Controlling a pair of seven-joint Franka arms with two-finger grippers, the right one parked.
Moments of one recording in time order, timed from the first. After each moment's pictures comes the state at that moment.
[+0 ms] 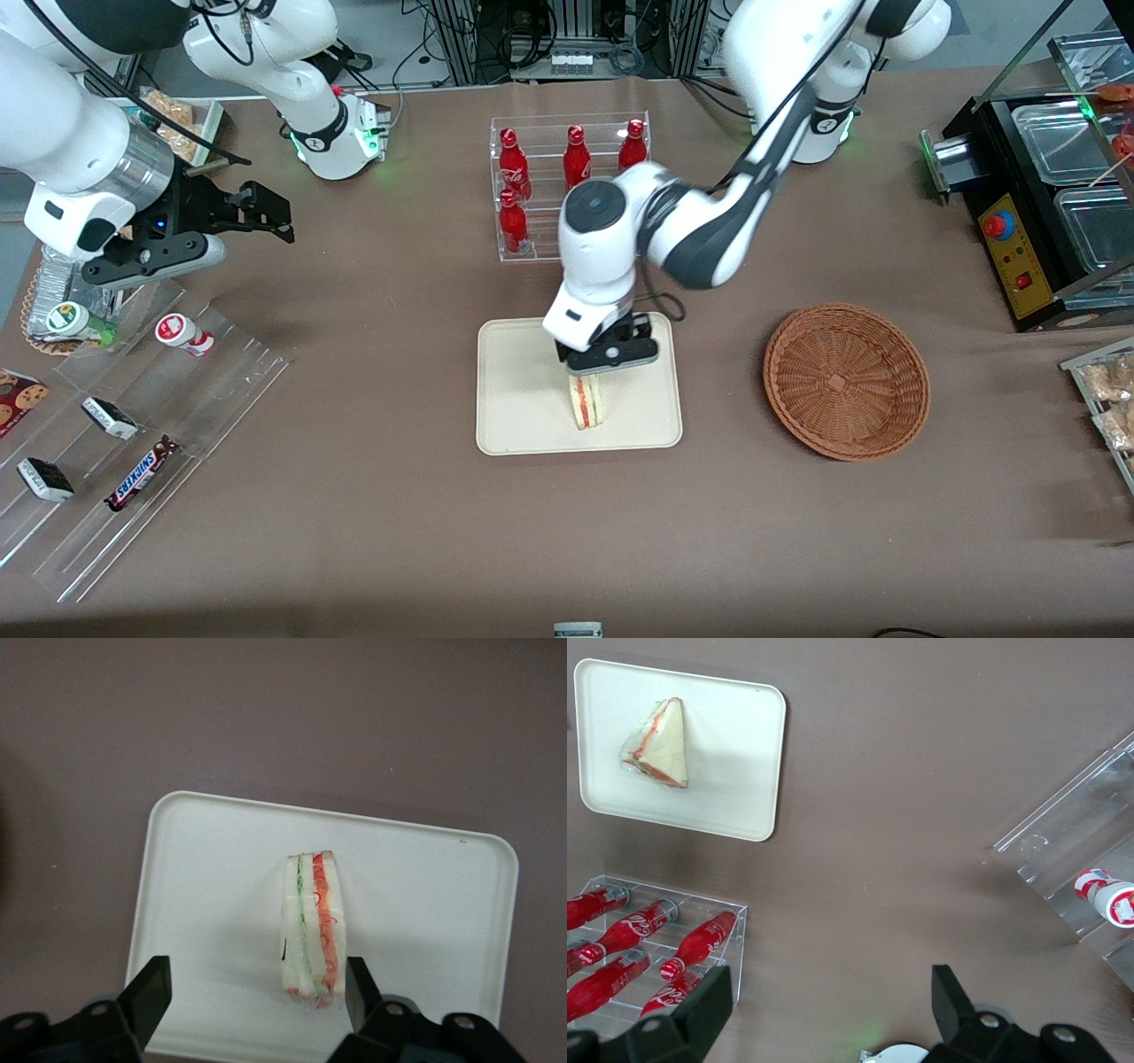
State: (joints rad) arm -0.68 0.52 -0.04 -1.43 0.14 2.07 -0.97
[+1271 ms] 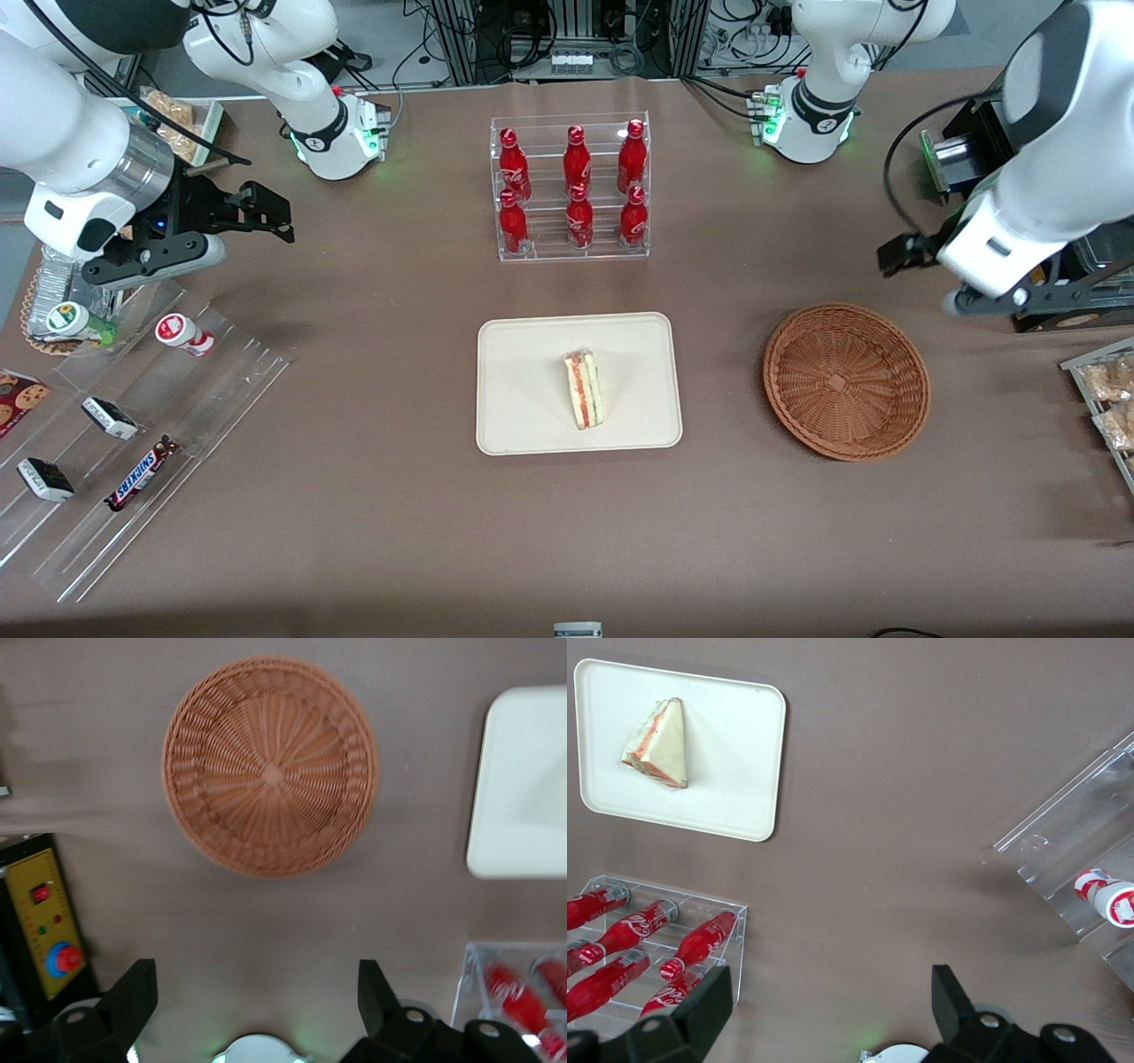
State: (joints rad) arm -0.13 0.01 -0.01 -1.65 0.04 1.49 -0.12
